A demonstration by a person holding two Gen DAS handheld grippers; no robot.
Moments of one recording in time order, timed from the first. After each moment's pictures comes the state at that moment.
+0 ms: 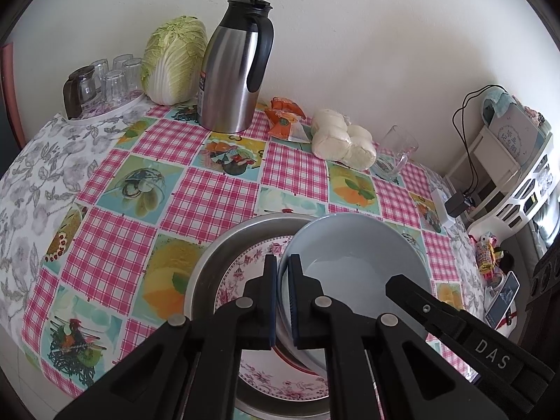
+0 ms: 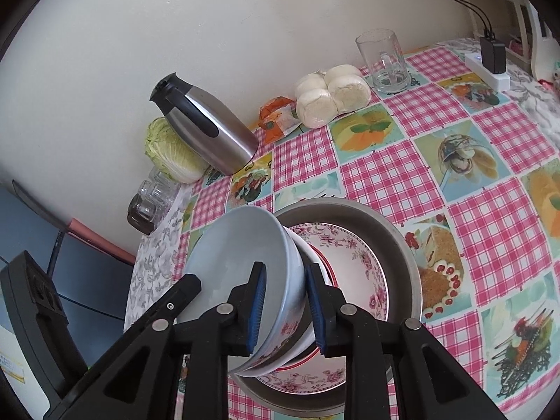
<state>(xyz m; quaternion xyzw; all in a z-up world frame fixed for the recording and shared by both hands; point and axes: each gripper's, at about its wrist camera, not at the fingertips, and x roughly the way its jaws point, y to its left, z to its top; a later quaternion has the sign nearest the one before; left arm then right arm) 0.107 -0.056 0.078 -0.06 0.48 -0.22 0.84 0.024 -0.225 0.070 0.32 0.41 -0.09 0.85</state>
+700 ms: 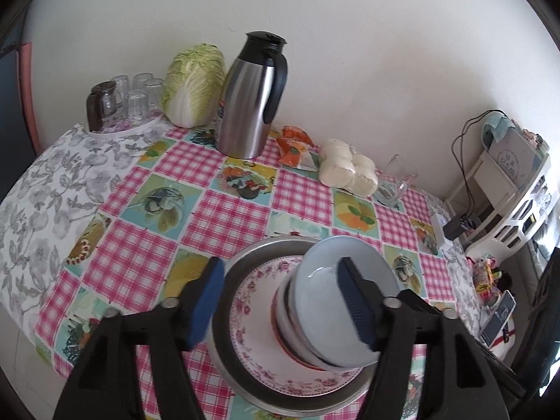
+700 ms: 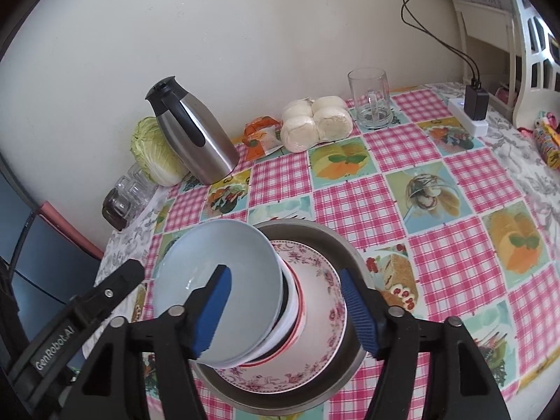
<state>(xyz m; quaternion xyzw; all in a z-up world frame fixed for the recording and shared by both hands) 0.092 -0.033 0.108 -0.08 0.44 -0.19 0.87 0.012 -0.220 0.093 0.23 0.41 -0.14 0.87</state>
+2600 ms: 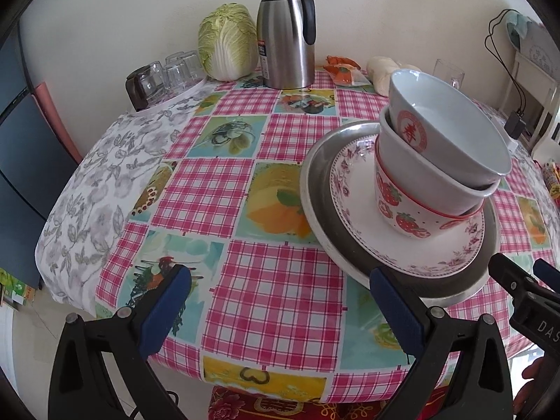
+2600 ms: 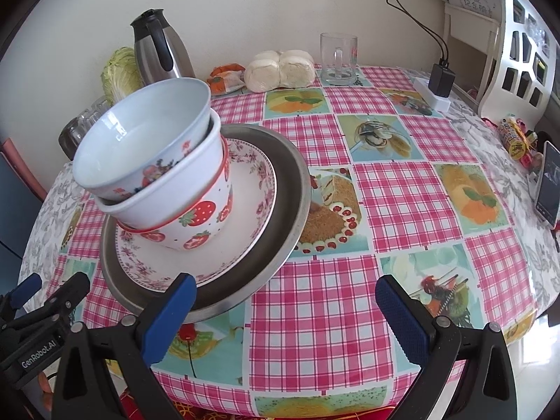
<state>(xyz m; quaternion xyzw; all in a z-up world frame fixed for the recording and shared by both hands) 0.027 0.000 0.030 0.09 0.49 -0.12 0.86 -0.054 -0.193 0.030 0.13 0.47 -0.20 0.85</state>
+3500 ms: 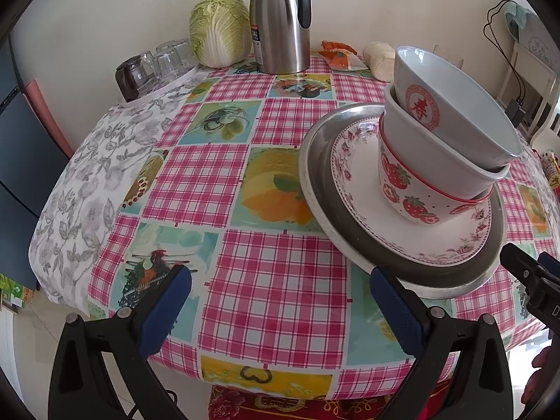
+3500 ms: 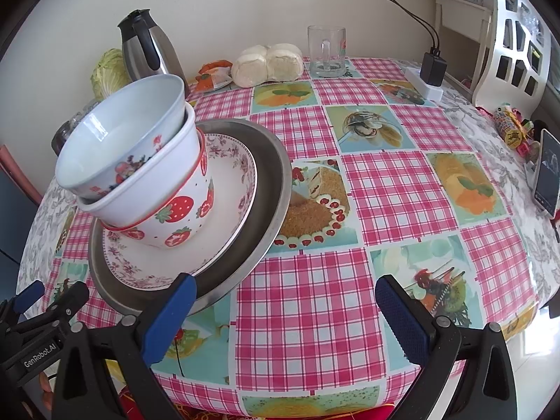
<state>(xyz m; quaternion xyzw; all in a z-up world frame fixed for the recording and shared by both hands) 0.032 0.001 0.017 0.09 0.51 -0.13 0.85 -0.057 -0.202 0.022 0.14 0.48 -0.21 0.84</state>
